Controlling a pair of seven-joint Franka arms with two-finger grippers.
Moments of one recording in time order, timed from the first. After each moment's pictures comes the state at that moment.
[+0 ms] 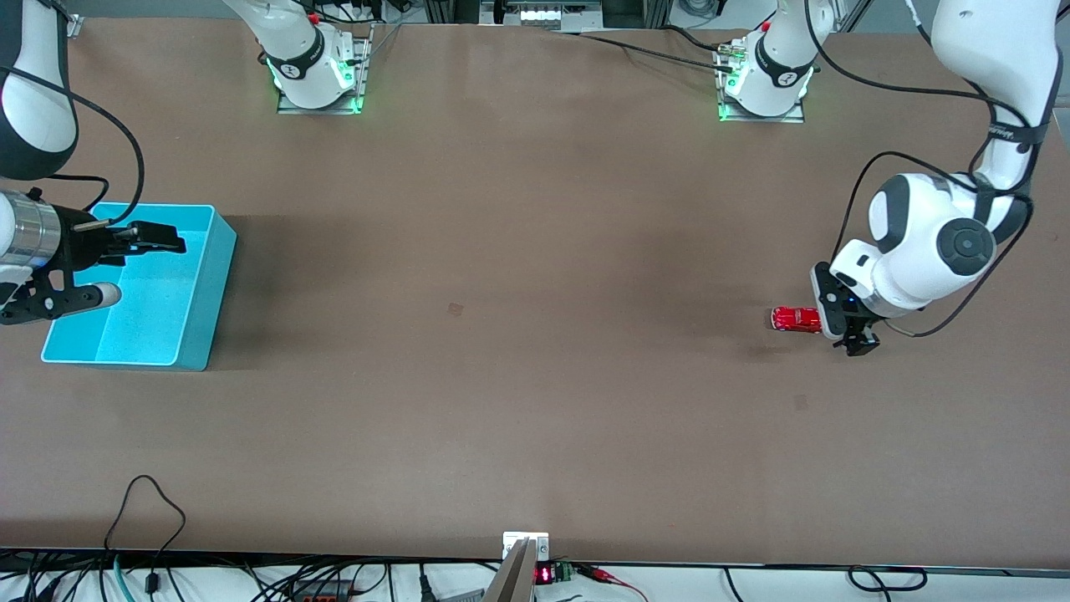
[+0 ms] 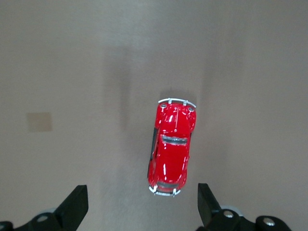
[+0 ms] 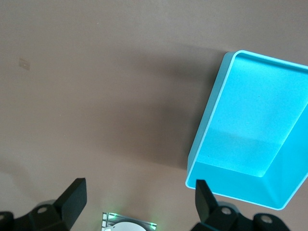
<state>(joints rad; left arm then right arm) 0.12 0.37 -0.08 -2.09 0.08 2.47 1.46 -0.11 0.31 0.09 -1.42 0.01 1.45 -0.22</state>
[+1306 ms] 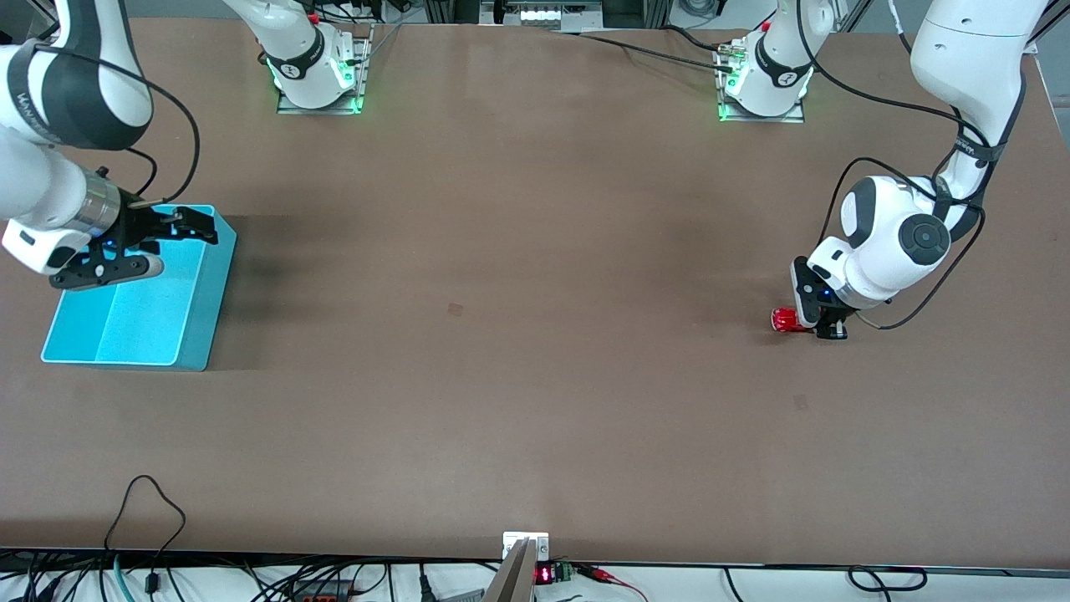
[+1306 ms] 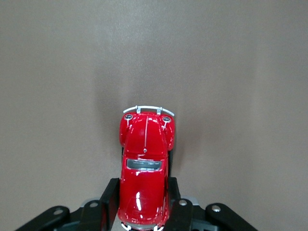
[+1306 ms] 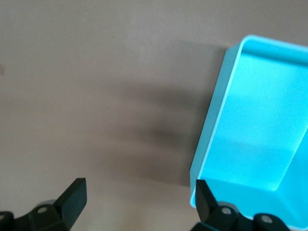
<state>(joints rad) 0.12 0.42 -0.08 -2.20 0.08 2.65 1.49 -0.11 0.06 0.09 -1.93 0.01 1.82 -0.17</state>
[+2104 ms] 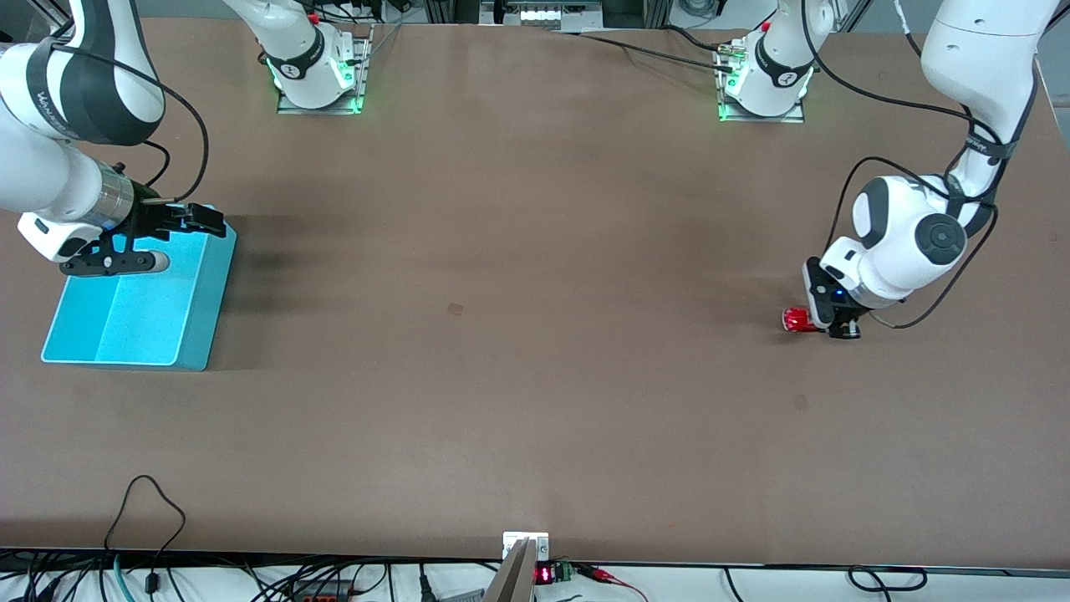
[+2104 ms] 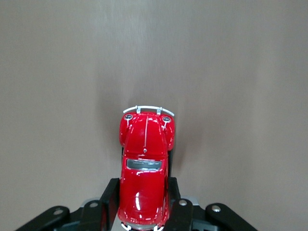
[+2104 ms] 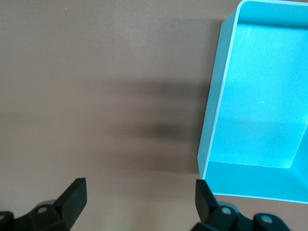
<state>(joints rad) 0.19 0.42 -0.08 -2.20 0.08 2.64 1.53 -0.11 0.04 0.09 -1.98 0.01 1.83 -0.09</state>
